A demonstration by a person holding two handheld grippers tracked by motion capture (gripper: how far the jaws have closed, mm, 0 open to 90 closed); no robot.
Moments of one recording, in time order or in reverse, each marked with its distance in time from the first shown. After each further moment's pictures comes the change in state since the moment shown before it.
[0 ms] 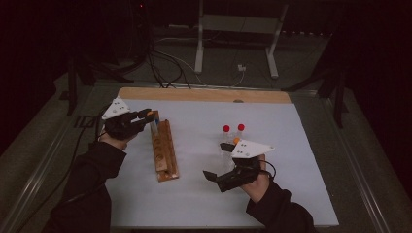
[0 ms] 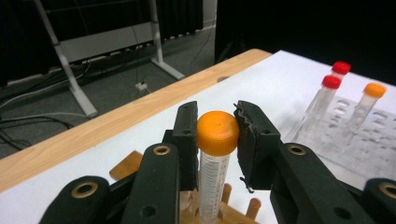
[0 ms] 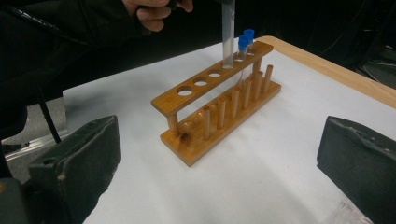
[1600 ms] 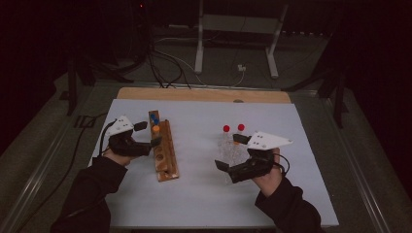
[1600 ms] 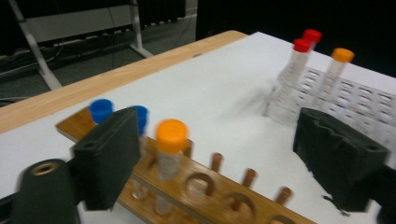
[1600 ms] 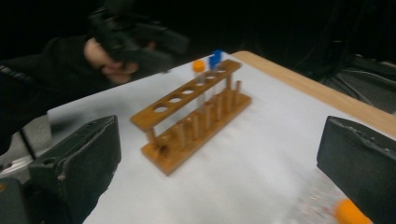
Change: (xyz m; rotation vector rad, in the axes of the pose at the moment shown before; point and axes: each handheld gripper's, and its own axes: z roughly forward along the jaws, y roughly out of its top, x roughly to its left) left arm -0.028 -0.037 -0.007 0.020 -0.091 -0.034; right arm -0.022 0.012 -0.032 -0.058 -0.070 0.029
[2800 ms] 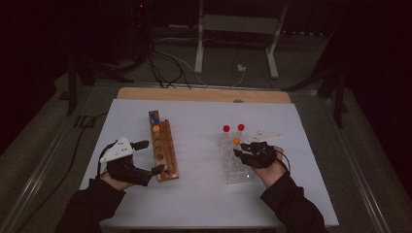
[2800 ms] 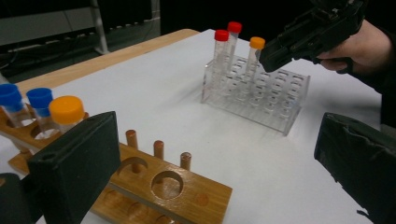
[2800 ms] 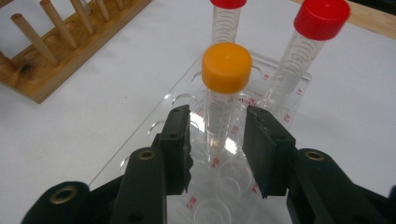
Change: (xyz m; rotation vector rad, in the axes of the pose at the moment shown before) left arm -0.048 -0.014 -0.029 -0.001 -0.114 0.031; right arm -0.062 -0.064 0.034 0.316 -0.255 0.102
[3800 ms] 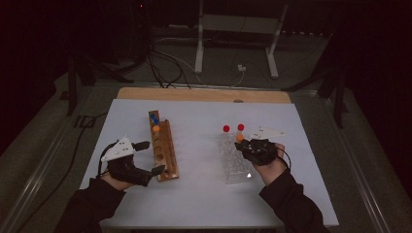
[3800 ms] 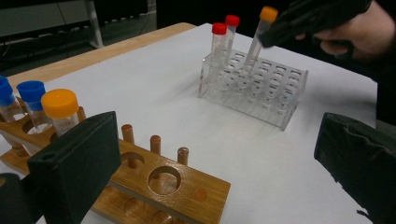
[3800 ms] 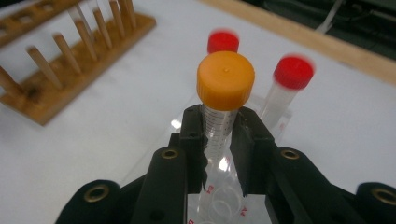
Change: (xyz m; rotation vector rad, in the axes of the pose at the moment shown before) left arm 0.001 0.000 0.002 0.019 -0.017 -0.007; right arm 0.004 0.017 -0.019 -0.083 -0.032 -0.031
